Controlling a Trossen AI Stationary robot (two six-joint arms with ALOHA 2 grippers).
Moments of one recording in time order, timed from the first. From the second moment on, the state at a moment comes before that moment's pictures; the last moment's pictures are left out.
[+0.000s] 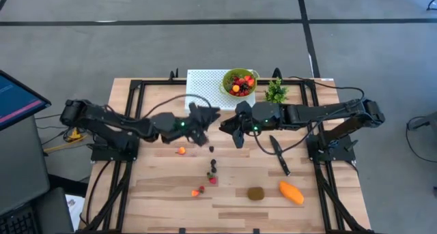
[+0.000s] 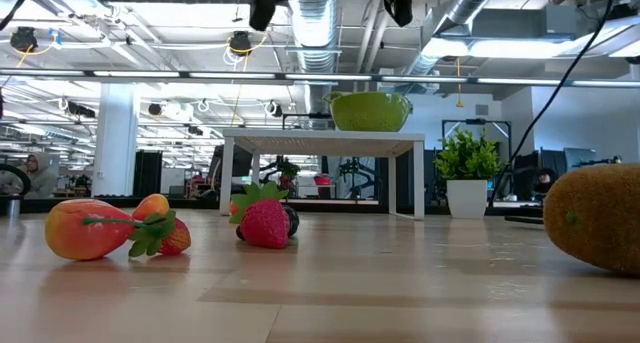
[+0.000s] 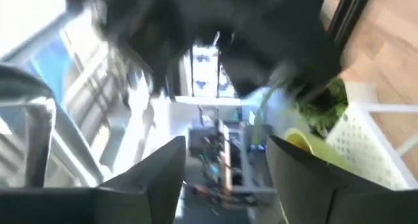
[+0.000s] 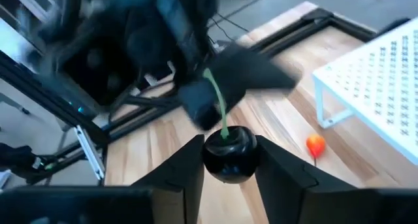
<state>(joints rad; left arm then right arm) -0.14 1.37 0.89 0.56 -0.60 1.56 0.07 1.43 1.22 -0.19 0.15 0.51</state>
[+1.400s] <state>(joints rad) -0.06 1.36 0.80 0.55 -0.19 0.10 -0.45 1.43 1.22 -0.54 0.18 0.18</state>
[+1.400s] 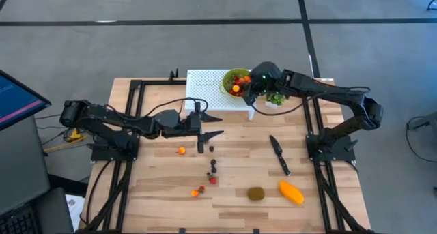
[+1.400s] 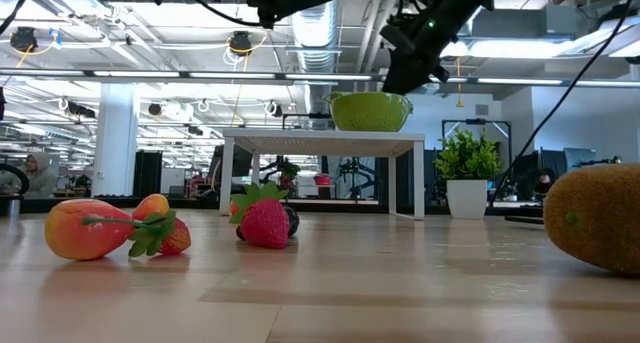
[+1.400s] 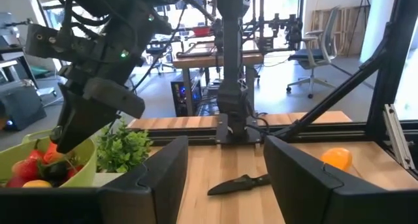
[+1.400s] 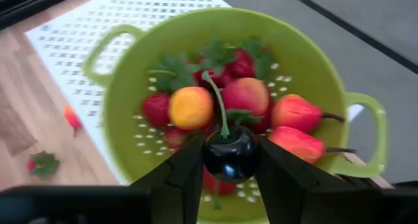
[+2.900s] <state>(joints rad) -0.12 1.36 0.80 0.30 -0.19 0.10 0.39 1.43 1.36 -0.72 0.57 0.57</state>
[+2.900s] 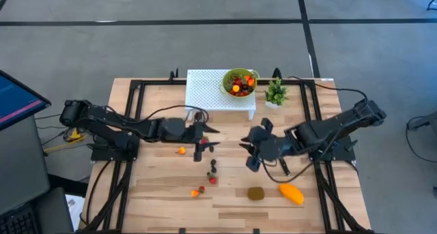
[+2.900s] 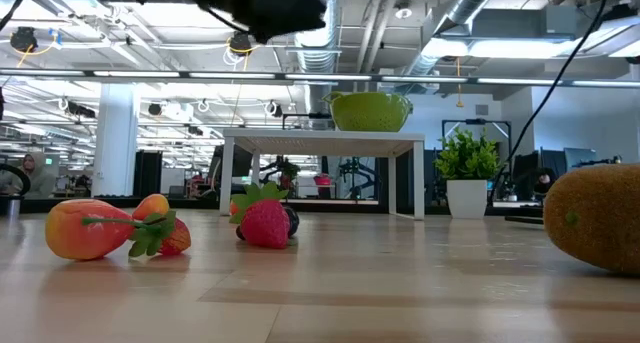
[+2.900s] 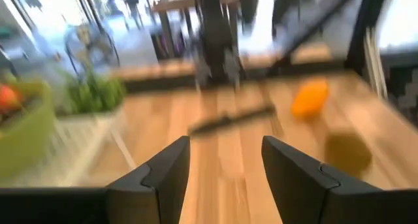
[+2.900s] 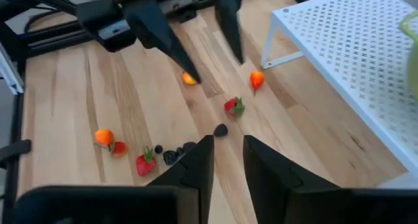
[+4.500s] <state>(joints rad) -0.07 1.73 0.80 0.04 -0.18 0.52 0.39 1.43 1.36 -0.74 0.68 0.62</state>
